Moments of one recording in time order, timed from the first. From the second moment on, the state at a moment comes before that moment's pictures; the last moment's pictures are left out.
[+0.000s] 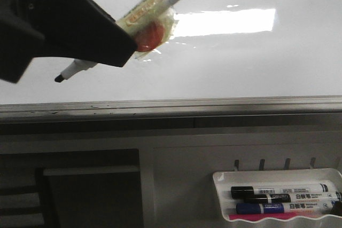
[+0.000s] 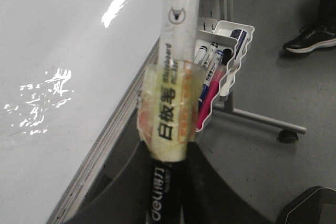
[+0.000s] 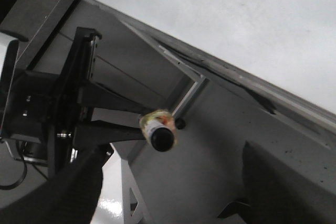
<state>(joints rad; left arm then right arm) -0.94 1.10 -0.71 0.02 0.26 0.23 0.10 1.14 -0.95 1.11 1.10 -0.81</state>
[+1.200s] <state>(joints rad) -0.94 1.14 -0.79 0.08 0.33 0.24 0.27 1.35 -1.06 1.07 1.11 -0.89</state>
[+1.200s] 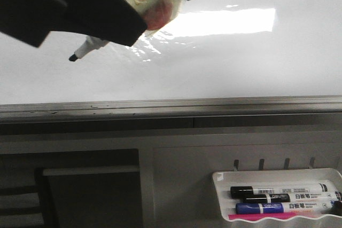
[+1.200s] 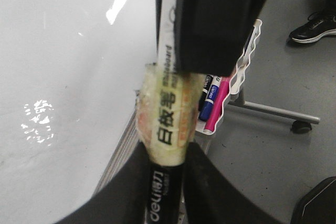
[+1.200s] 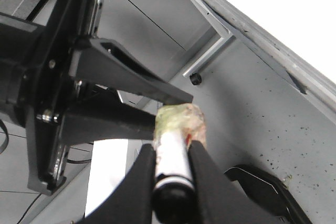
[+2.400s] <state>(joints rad) -0.27 0.81 -0.59 -0.32 0.14 0.10 0.27 0.95 -0.76 1.10 0.40 -0.96</state>
